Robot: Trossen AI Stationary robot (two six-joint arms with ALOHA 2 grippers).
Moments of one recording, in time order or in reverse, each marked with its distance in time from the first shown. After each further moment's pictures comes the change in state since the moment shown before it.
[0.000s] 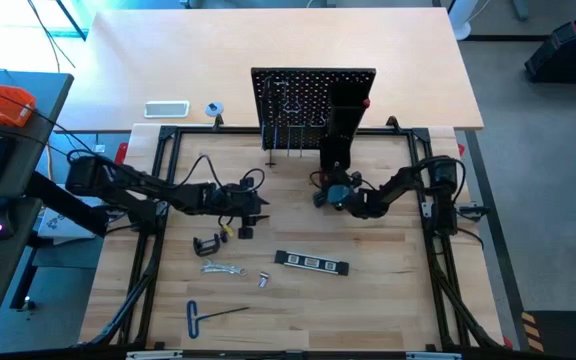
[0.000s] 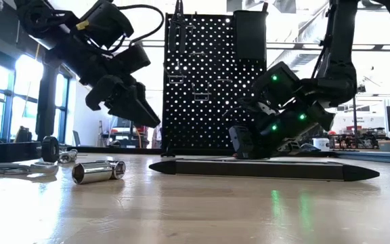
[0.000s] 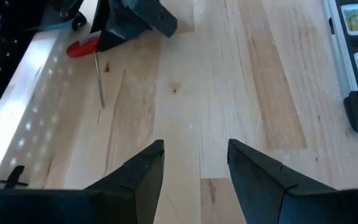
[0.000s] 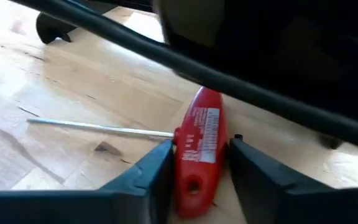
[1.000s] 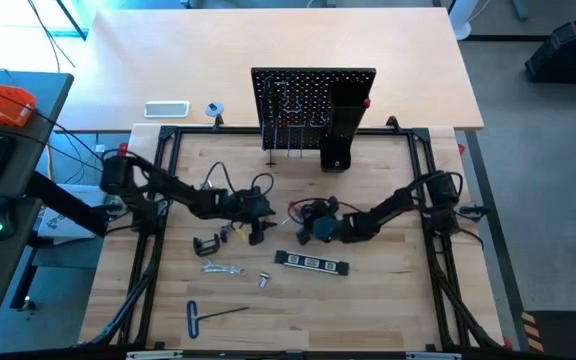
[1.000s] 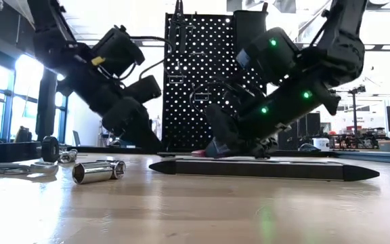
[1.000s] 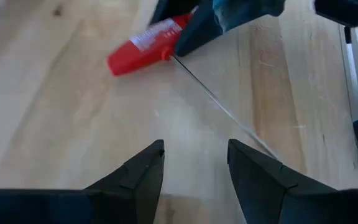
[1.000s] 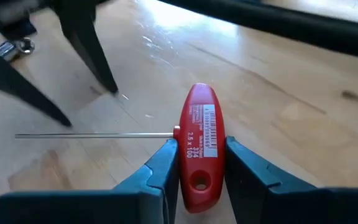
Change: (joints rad) left arm 0.008 0.282 0.000 0.264 0.105 -0.278; right arm 0.280 0.010 0.202 -0.172 -0.054 0.051
